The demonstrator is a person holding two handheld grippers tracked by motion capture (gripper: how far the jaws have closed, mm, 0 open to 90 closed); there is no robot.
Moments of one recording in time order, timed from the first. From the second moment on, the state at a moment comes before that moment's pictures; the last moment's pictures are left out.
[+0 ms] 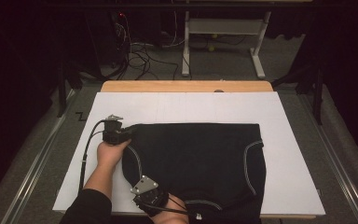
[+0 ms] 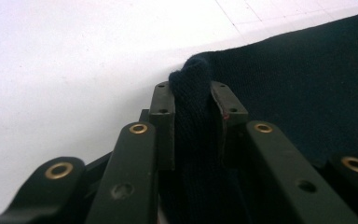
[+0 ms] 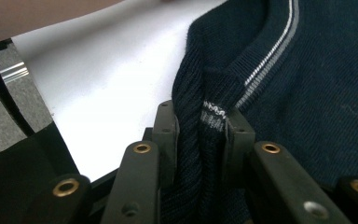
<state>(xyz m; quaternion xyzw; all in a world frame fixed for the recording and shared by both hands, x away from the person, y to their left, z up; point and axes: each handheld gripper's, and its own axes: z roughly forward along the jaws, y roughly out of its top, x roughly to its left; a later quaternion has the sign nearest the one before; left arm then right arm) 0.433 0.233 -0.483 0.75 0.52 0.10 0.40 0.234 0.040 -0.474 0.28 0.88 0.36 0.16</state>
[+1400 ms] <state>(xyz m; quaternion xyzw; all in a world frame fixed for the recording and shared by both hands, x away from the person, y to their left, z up) 0.427 0.234 -0.465 0.69 0.55 0.12 0.47 0.236 0.030 -0.445 0.24 0.86 0.41 0.17</state>
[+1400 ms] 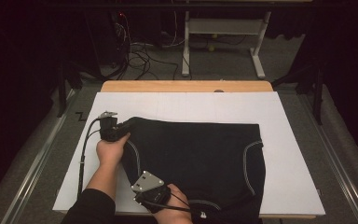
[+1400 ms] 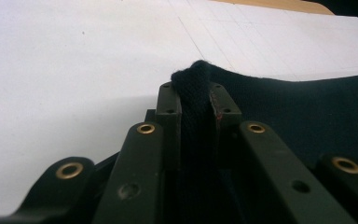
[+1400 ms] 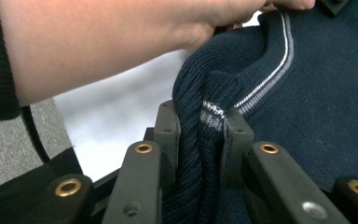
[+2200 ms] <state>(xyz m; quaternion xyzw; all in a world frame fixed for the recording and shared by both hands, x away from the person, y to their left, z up) 0.426 0.254 -0.468 0.69 0.55 0.13 0.46 0.240 0.049 -0.446 0.22 0.87 0.42 0.16</state>
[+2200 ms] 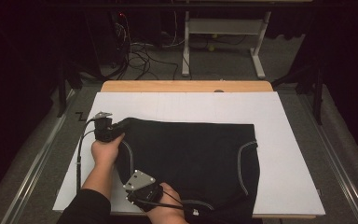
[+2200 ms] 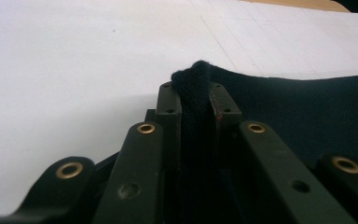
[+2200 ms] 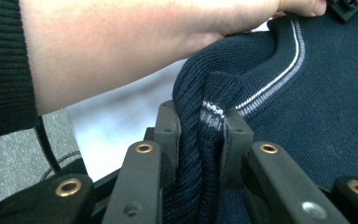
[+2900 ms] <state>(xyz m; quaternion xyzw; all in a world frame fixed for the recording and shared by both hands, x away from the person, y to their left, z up) 0.409 0.310 -0.467 0.66 0.58 0.16 0.45 0.235 0.095 -0.446 0.19 0.87 0.43 0.14</state>
